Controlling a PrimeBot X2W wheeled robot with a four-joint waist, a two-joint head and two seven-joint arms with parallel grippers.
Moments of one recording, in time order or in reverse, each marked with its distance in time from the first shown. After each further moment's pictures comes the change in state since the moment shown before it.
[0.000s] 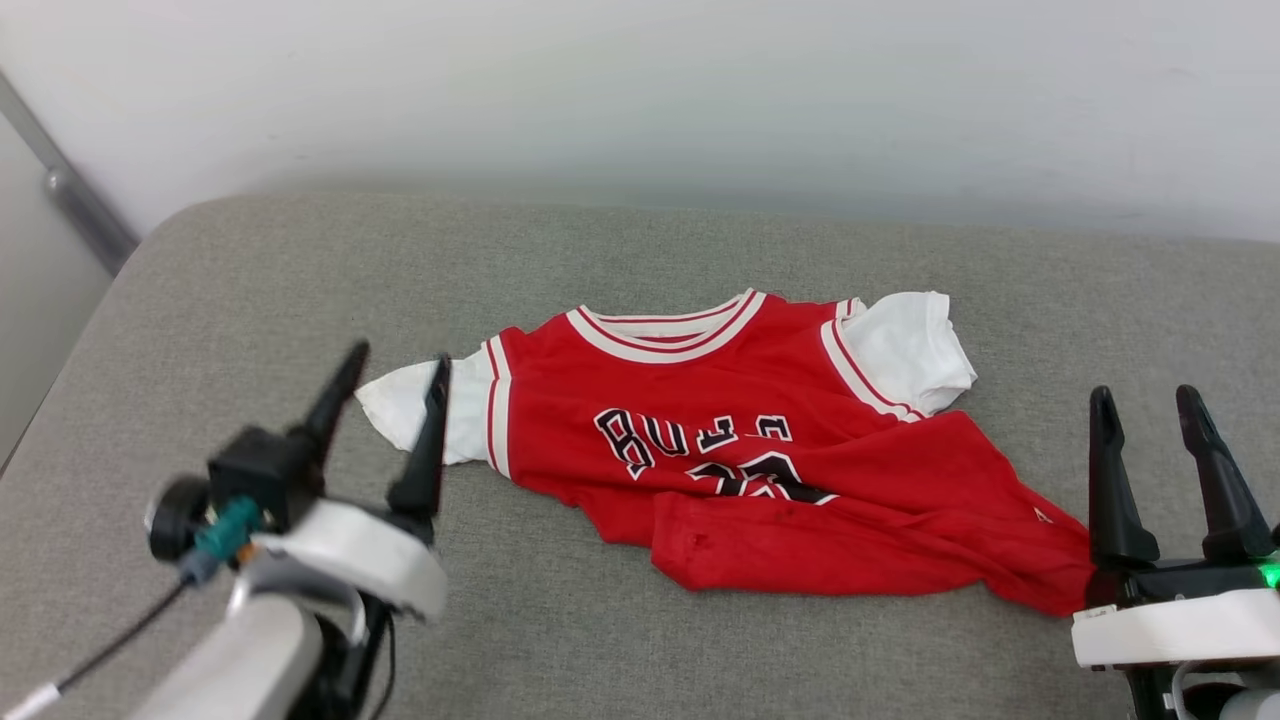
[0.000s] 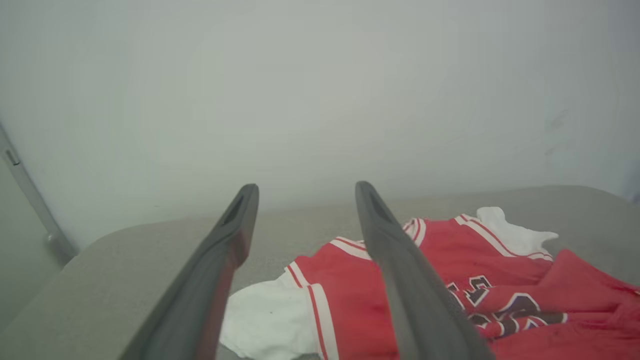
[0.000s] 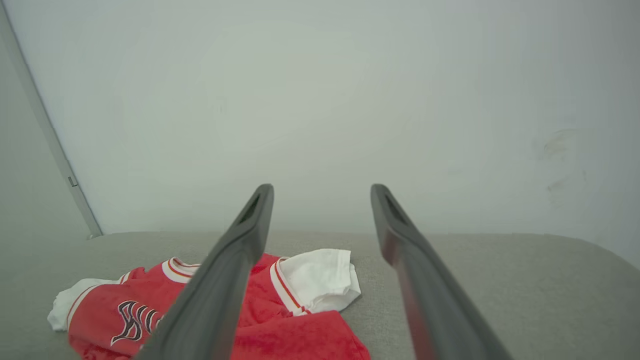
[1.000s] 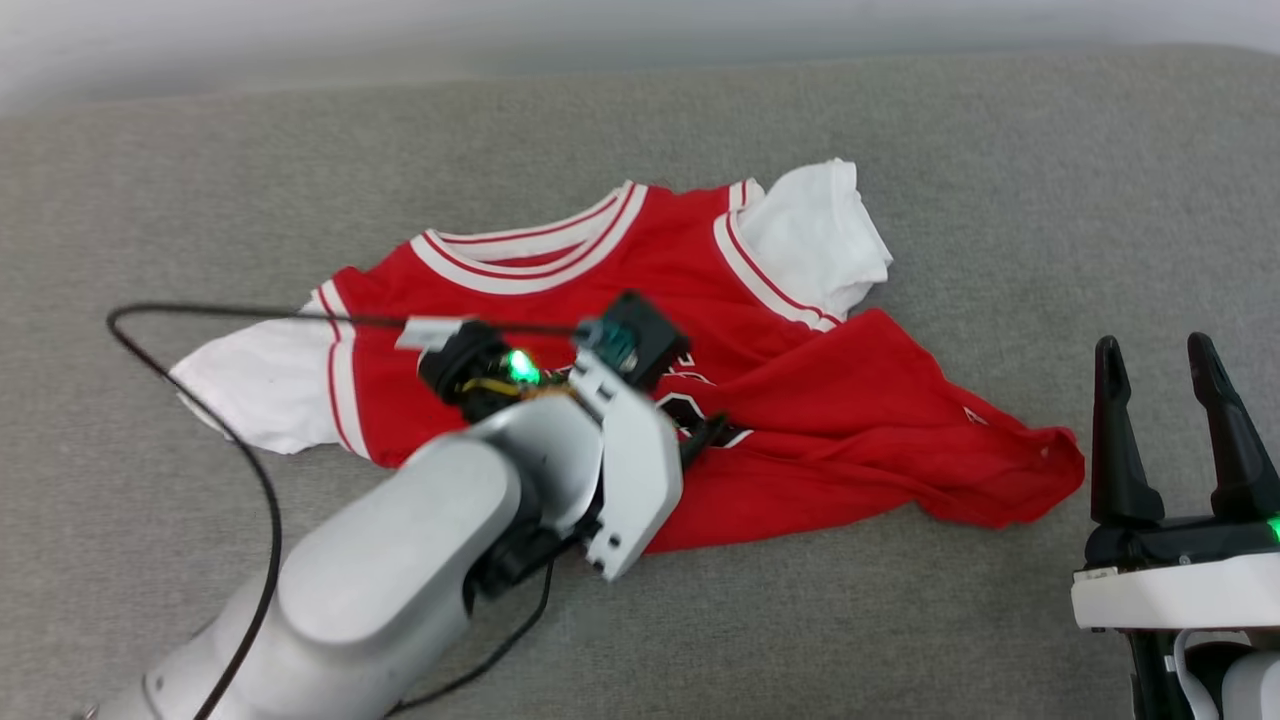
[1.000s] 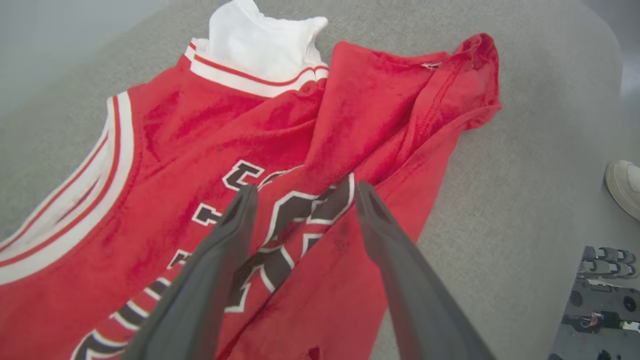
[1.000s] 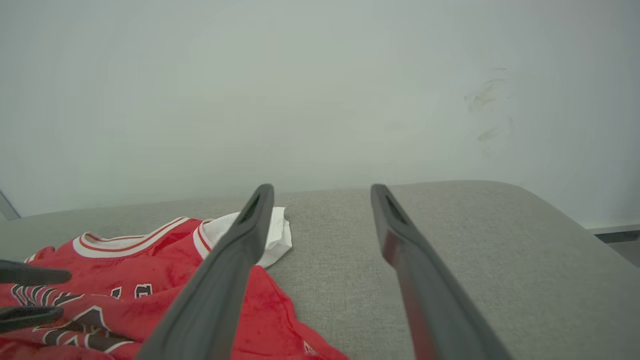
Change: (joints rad) left arm -0.376 -0.156 -0.320 0.042 0.021 -0.281 0.737; right arm -0.049 0.018 0.002 -0.050 -0.015 0.000 0.018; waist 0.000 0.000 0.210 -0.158
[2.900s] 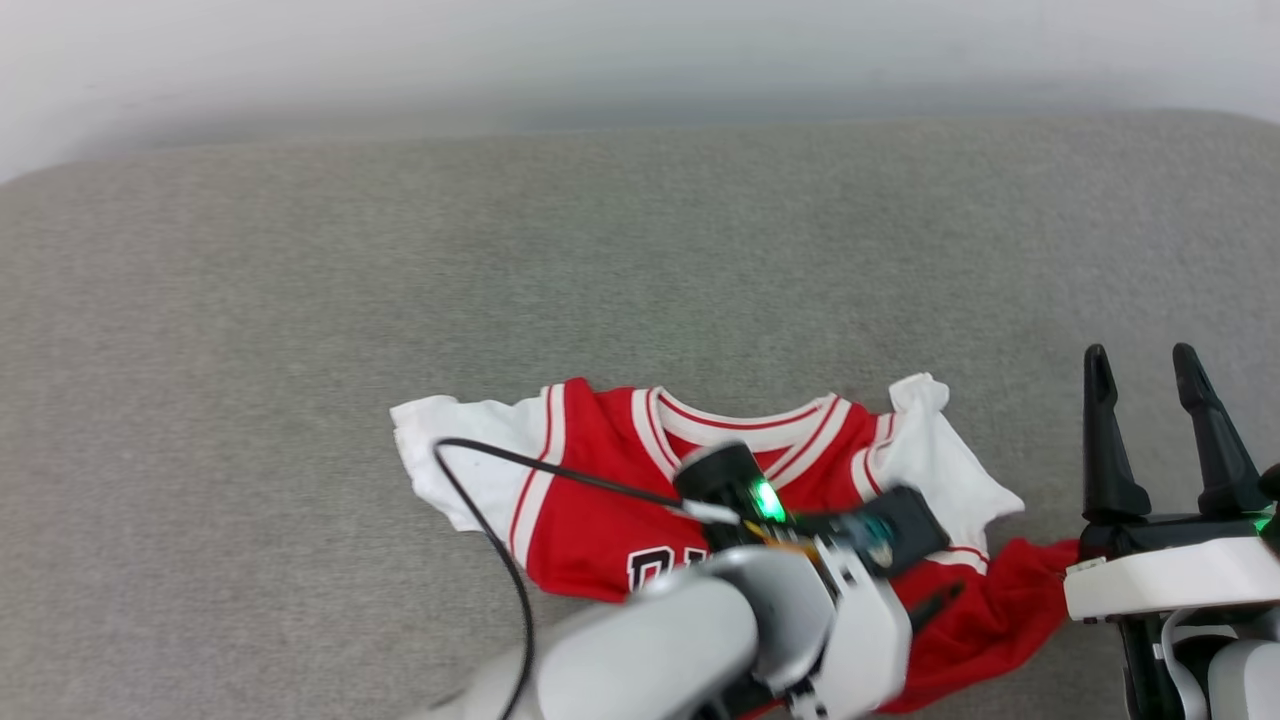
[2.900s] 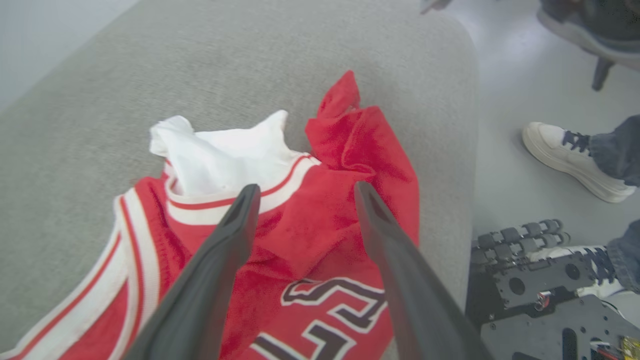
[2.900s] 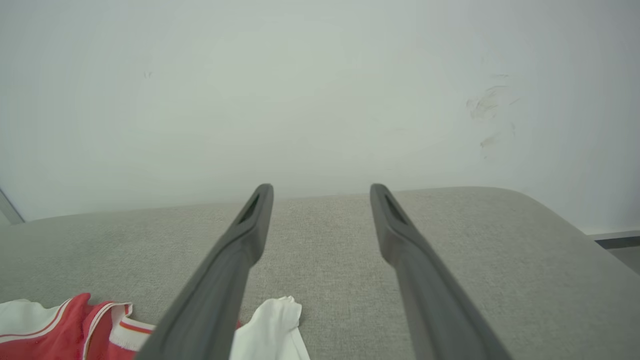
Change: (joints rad) left arm 0.021 -0.330 -0.253 0.222 0.136 -0.066 -0.198; right arm -0.039 0.005 -0.013 0.102 -0.019 0.000 0.006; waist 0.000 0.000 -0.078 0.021
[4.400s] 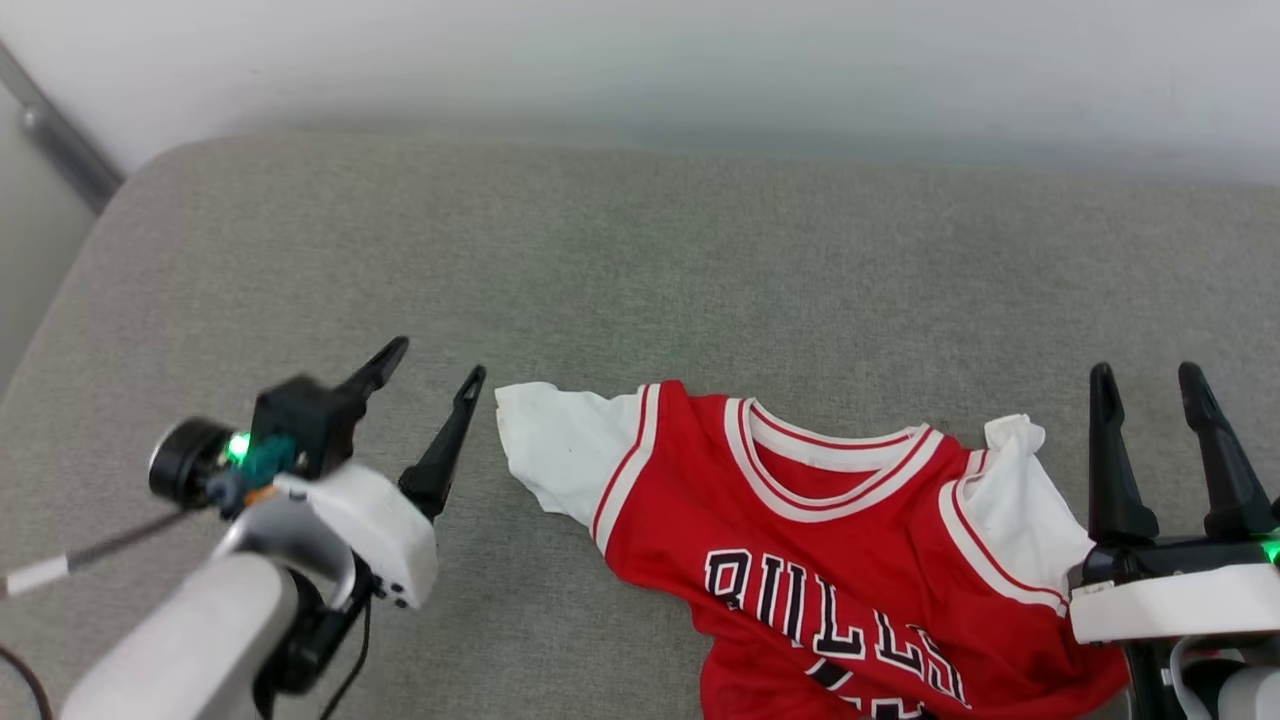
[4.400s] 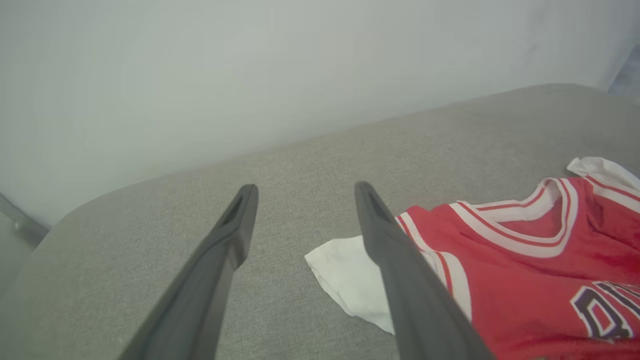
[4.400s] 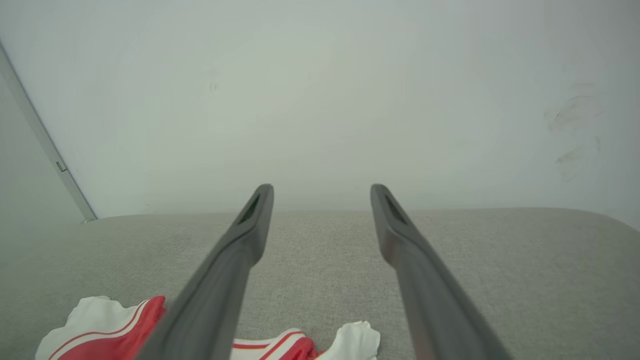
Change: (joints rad) left arm 0.332 0.539 0.536 -0.305 -0.086 0.238 -0.347; right arm 0.062 0.004 -0.002 -0.062 0.021 0.000 0.009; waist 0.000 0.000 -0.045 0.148
